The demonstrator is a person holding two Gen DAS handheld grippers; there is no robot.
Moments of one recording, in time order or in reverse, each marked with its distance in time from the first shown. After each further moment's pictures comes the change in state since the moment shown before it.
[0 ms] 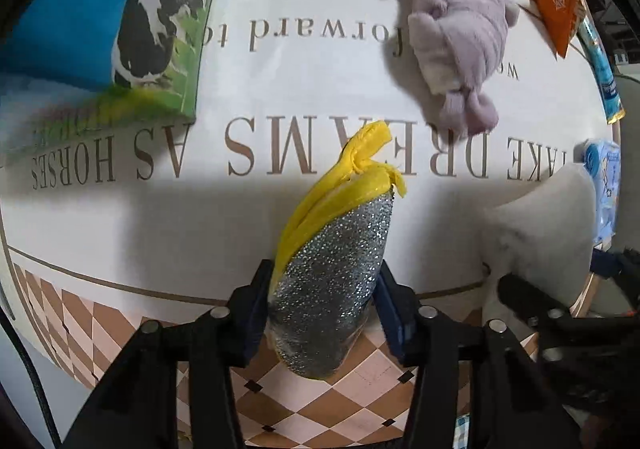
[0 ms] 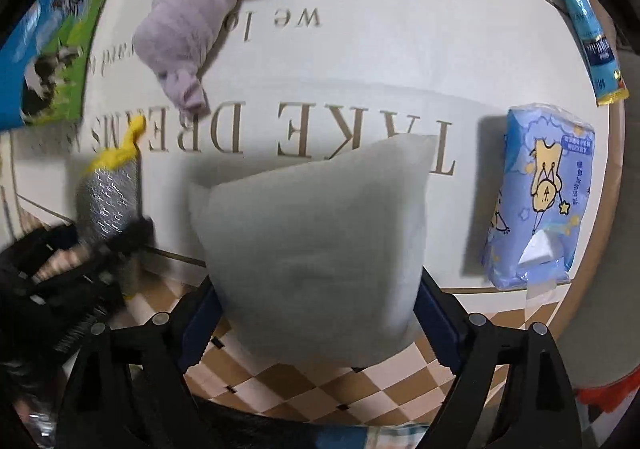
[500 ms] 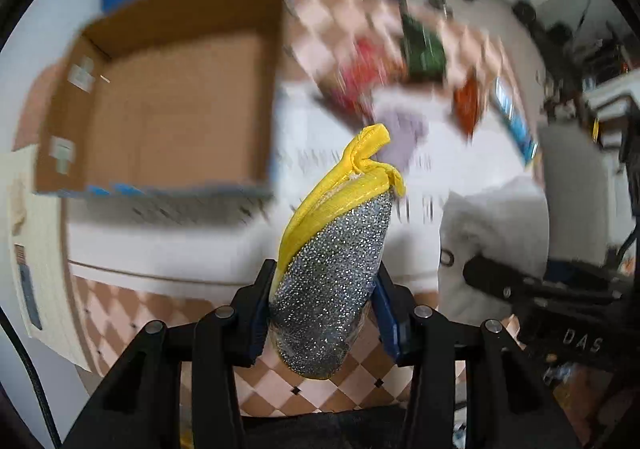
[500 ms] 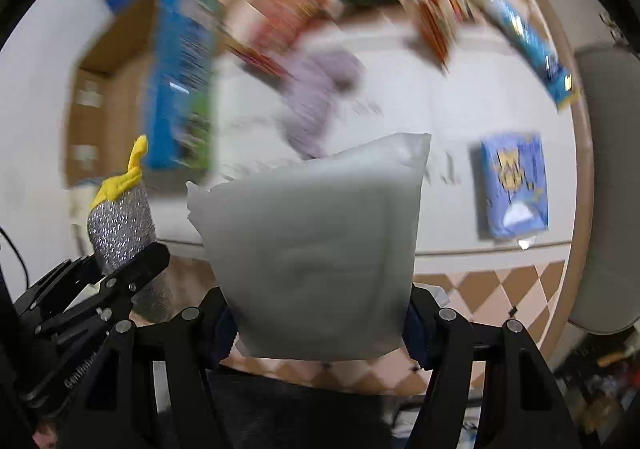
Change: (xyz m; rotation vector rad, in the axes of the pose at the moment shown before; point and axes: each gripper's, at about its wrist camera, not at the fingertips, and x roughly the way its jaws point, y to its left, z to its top) left arm -0.219 0.026 -0.039 0.003 -0.267 -0.053; right arm -0.169 -0.007 -0.033 0.100 -0.215 0.234
